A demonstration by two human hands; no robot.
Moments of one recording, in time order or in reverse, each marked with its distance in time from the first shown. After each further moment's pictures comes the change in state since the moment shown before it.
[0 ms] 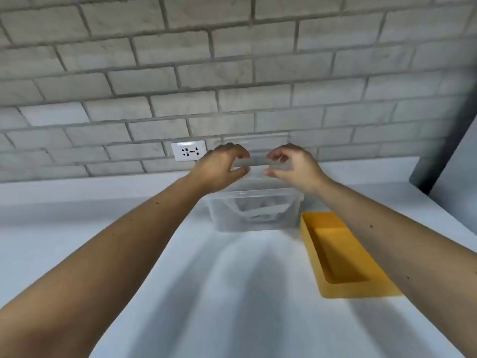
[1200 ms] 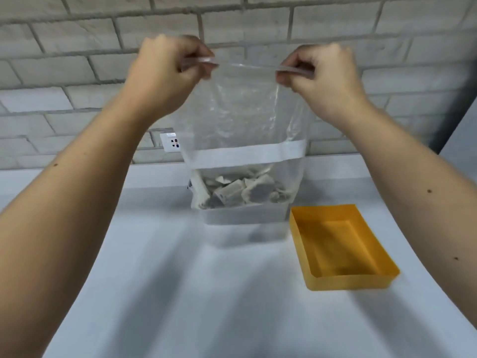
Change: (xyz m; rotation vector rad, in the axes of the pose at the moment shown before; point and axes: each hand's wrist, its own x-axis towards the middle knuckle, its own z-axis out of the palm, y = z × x) left_hand 0.003 0.043 -0.144 -0.085 0.378 0.011; right_hand 0.036 -0.096 -0.110 -0.196 0.280 -0.196
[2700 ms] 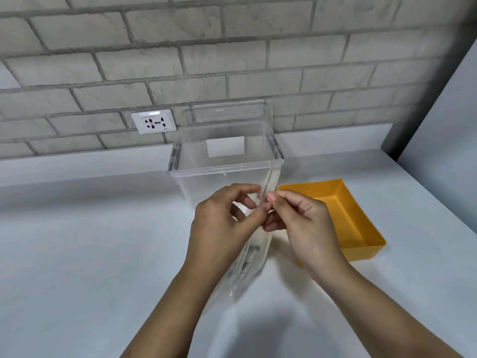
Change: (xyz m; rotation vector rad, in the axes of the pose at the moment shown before) left_hand -0.181 0.070 0.117 -0.573 -0.176 -0.493; right_hand -0.220 -0.030 0.061 0.789 -0.021 0.750
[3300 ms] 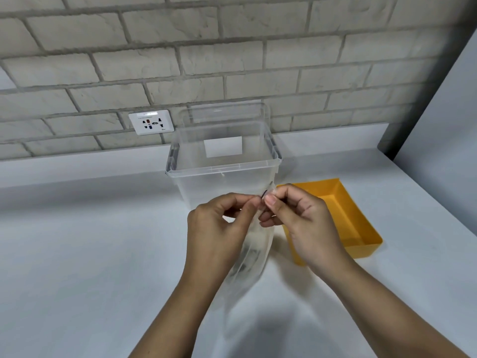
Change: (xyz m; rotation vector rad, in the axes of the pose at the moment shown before) left_hand -0.009 0.010 0.001 -0.156 0.072 -0.124; right_hand 0.002 0.002 -0.006 0.078 -0.105 -0.081
